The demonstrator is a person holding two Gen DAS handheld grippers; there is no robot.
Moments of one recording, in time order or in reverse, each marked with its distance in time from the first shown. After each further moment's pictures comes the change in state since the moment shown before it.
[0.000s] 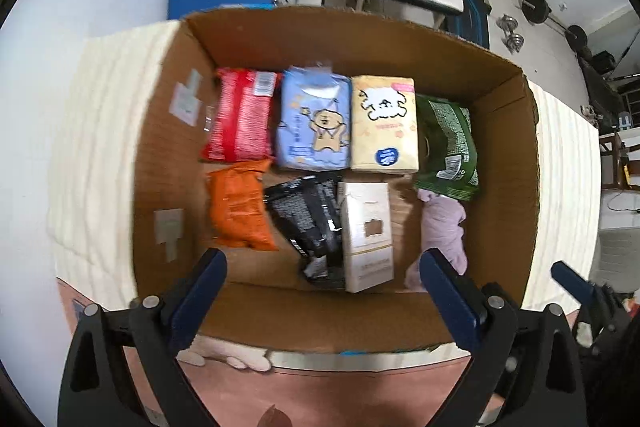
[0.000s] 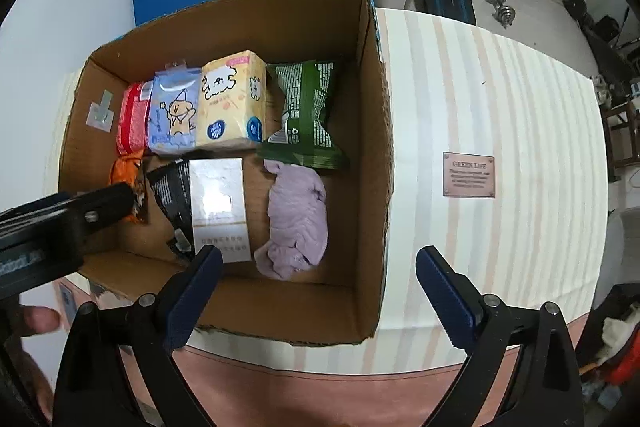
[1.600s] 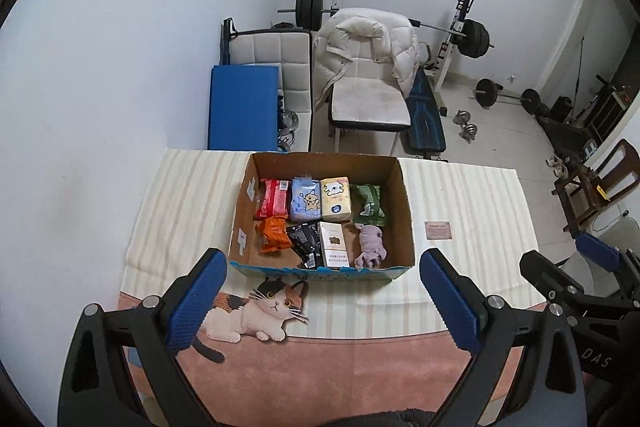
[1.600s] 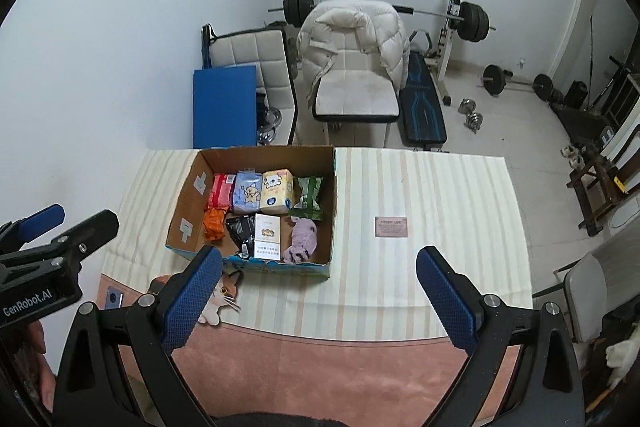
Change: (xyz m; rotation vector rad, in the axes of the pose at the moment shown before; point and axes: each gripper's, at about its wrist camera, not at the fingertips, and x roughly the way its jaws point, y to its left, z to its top) left arm -0.262 -0.036 -0.170 0.069 -0.501 0.002; right arm -0.298 -0.026 -0.159 -0.033 -0.488 0.026
